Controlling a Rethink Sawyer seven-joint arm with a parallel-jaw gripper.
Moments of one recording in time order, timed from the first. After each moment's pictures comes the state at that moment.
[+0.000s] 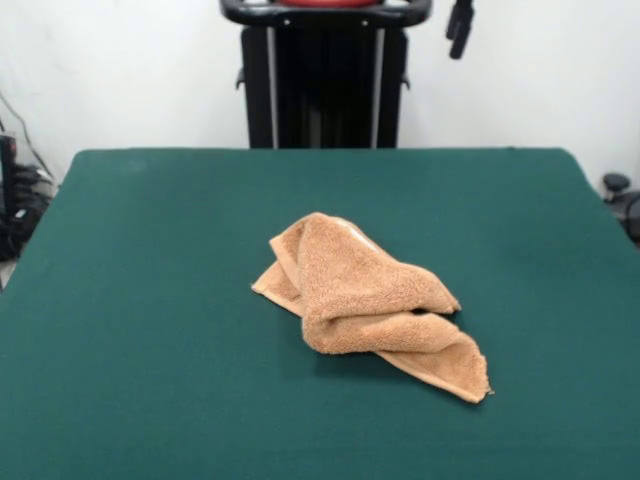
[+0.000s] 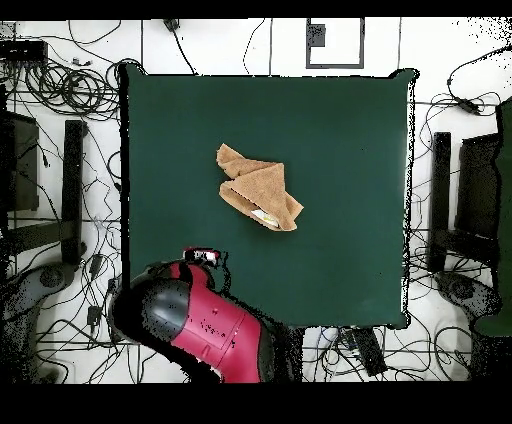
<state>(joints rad) 0.52 -0.74 -0.67 1.91 0.55 0.65 2.94</state>
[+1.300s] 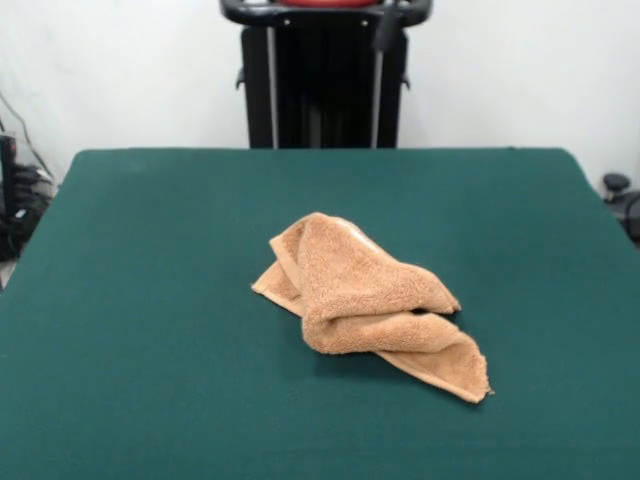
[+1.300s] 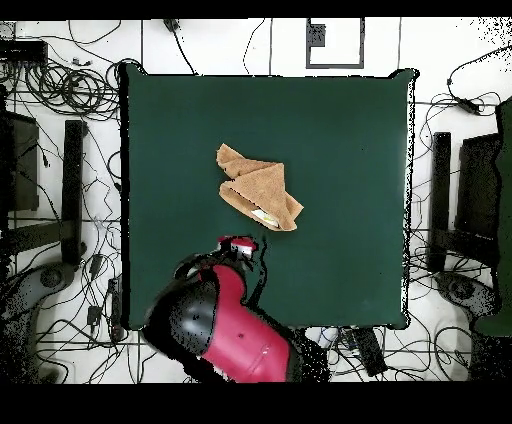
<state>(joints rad) 0.45 -0.76 -0.69 1.97 0.55 0.32 2.94</state>
